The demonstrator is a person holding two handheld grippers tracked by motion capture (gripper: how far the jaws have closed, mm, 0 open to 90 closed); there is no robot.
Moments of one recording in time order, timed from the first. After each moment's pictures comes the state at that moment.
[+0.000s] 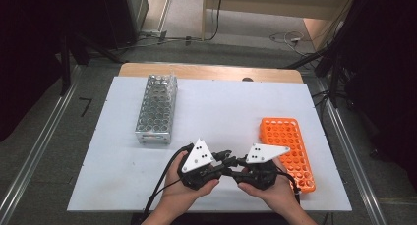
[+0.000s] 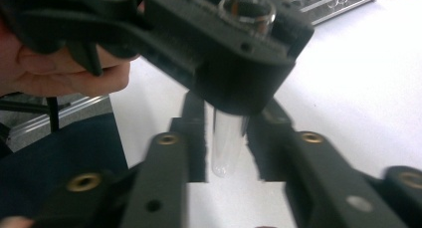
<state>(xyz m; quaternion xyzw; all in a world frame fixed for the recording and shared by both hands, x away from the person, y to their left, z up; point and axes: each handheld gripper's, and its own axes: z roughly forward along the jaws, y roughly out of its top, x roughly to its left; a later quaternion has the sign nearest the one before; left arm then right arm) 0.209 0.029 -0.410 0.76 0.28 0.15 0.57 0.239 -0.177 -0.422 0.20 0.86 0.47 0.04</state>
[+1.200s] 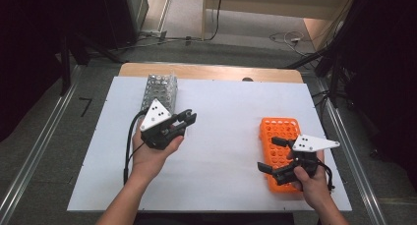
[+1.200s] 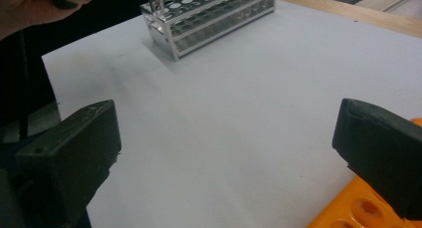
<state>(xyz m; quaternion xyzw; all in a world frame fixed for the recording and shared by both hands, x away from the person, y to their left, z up) 0.272 0.119 -0.378 0.71 0.36 0.24 0.56 0.265 -0.275 -0.417 0.27 0.82 0.50 0.09</state>
